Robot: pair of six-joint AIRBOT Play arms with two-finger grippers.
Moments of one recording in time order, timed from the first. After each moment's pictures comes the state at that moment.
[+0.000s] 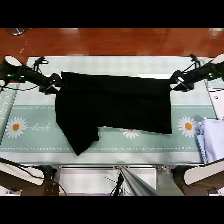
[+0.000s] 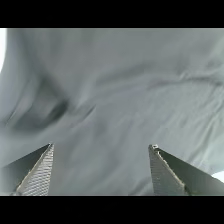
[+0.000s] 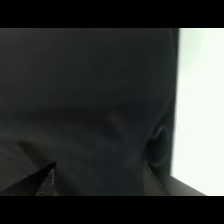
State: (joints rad) left arm 0.23 -1.73 1.47 0.97 -1.39 -1.34; right arm -0.31 -1.75 1.55 -1.01 1.38 1.42
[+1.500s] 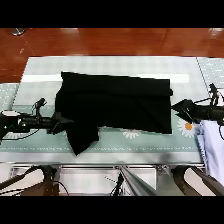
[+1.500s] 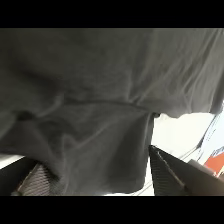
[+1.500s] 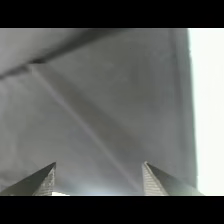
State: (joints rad) left arm 0.34 -1.26 0.49 0.67 -1.18 -1.04; right arm -0.47 -1.01 0.64 -0.83 1.14 1.29
